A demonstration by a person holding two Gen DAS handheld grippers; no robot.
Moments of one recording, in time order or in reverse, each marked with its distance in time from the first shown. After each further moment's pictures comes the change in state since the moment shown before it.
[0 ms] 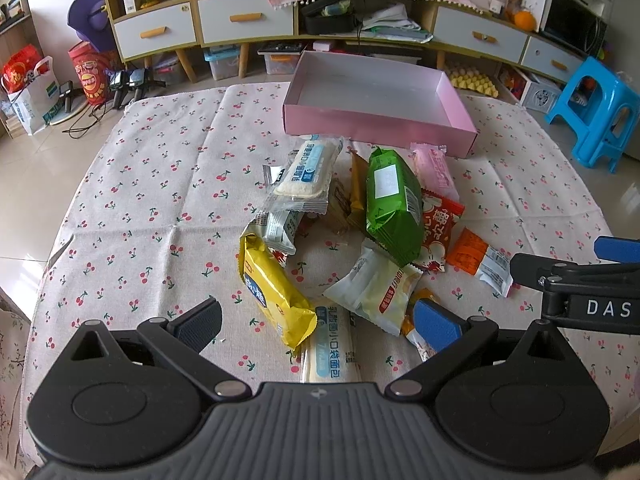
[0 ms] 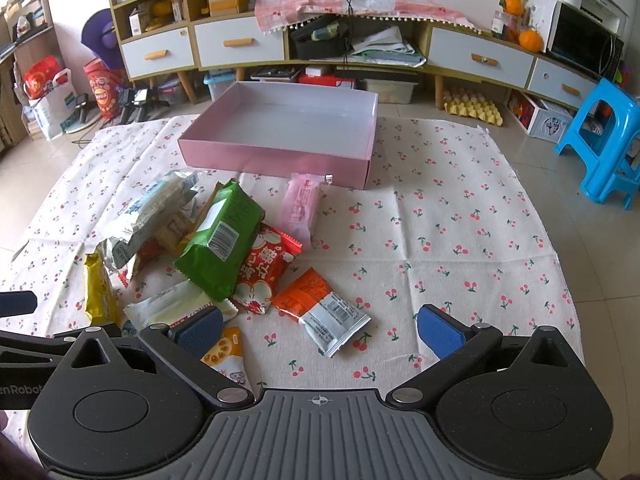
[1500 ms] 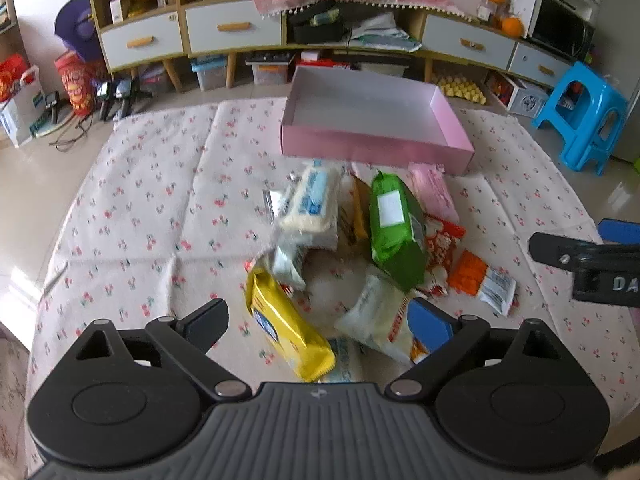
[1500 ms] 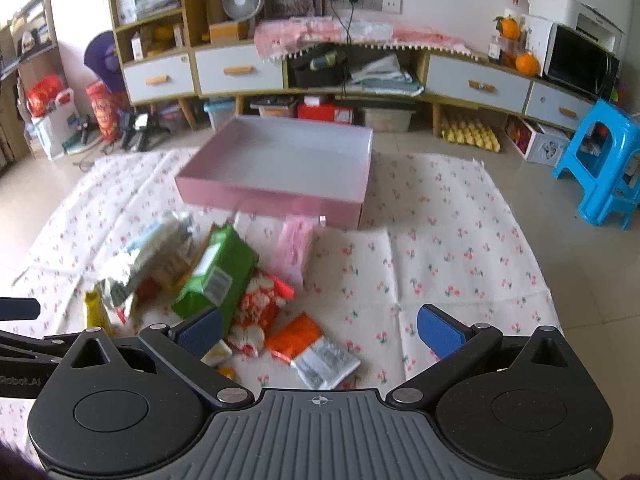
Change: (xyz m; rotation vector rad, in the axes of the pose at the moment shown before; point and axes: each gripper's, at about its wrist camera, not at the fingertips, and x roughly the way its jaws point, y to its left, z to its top) left arm 0.002 0.017 0.022 0.025 -0.021 -0.049; right arm -0.006 -0.009 0.022 -0.002 -0.090 0.009
